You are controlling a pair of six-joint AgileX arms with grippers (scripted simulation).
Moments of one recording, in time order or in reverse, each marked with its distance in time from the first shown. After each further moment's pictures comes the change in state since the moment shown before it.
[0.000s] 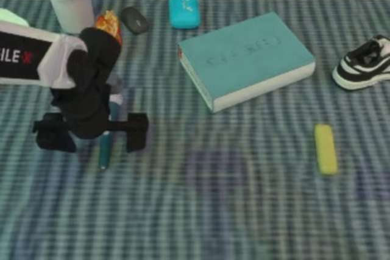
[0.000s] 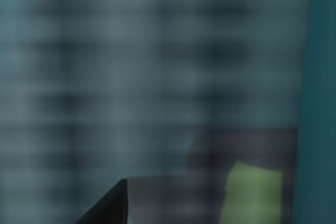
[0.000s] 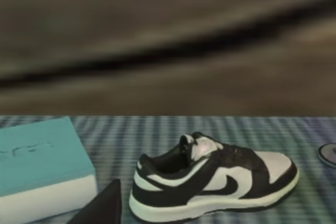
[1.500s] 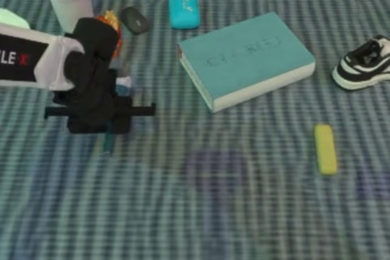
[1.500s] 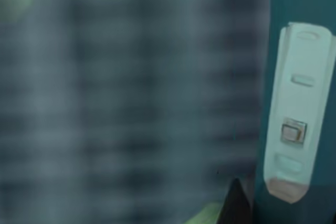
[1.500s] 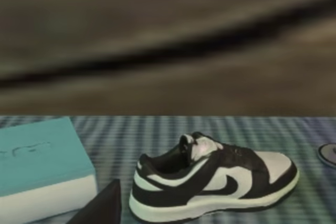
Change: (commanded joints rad) left arm 0.001 -0.094 -0.008 0.128 0.049 0.047; right arm 0.000 0.000 0.000 0.000 0.000 0.000
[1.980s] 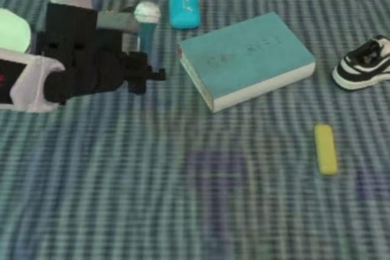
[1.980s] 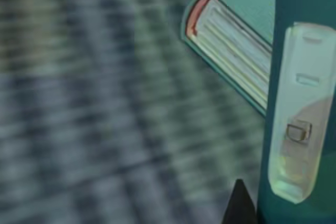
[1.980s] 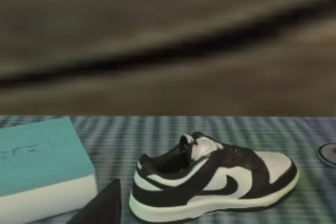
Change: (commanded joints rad) left arm 0.022 -0.124 -0.172 0.617 0.242 0.121; right arm 0.000 0.000 0.000 0.000 0.000 0.000
